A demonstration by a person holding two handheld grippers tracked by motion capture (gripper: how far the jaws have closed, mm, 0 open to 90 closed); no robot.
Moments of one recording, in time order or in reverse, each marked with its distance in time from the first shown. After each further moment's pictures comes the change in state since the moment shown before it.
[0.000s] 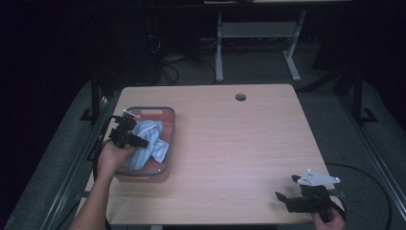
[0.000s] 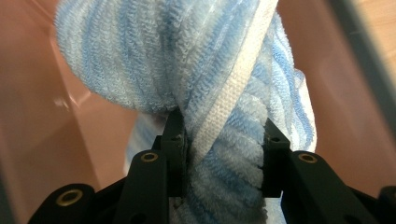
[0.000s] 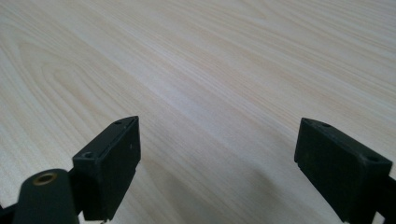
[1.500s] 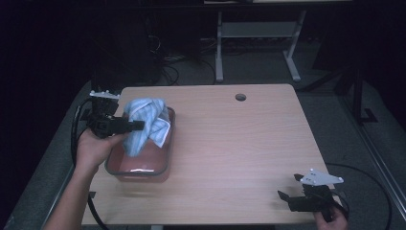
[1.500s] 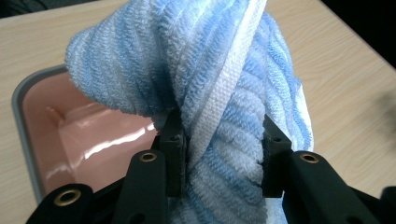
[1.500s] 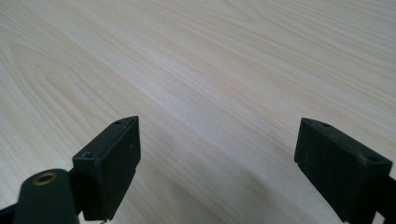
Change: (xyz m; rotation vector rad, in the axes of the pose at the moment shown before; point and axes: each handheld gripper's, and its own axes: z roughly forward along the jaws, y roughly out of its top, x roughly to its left) left arm -0.030 0.010 -0.111 -0.308 -0.145 0.074; right arm -0.004 0.000 -0.005 -0.009 -0.020 -0.003
